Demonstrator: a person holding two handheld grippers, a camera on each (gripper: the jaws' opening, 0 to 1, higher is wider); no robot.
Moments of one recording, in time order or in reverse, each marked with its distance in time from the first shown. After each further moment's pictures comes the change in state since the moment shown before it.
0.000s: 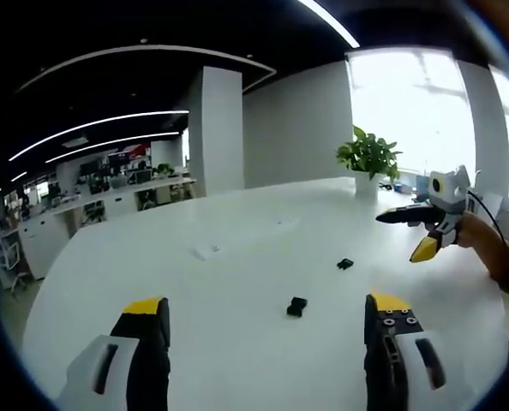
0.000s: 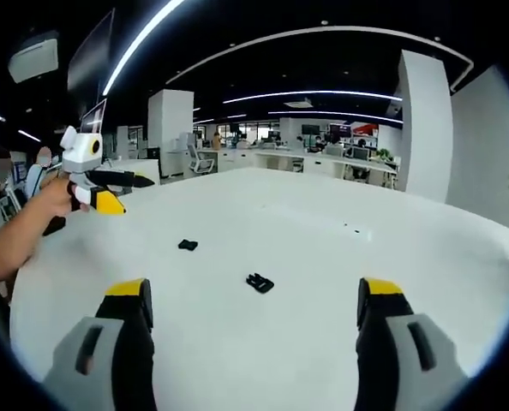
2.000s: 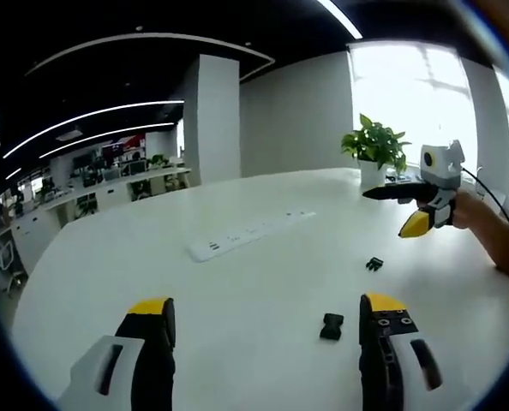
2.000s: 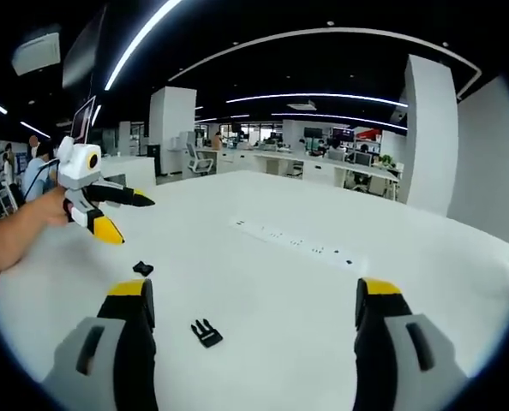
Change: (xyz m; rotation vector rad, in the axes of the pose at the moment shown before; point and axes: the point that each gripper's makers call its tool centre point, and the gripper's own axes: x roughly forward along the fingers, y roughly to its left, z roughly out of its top) left arm 0.067 0.022 -0.004 0.001 0.053 -0.021; right arm 0.068 -0.049 0.029 -0.039 -0.008 0.003
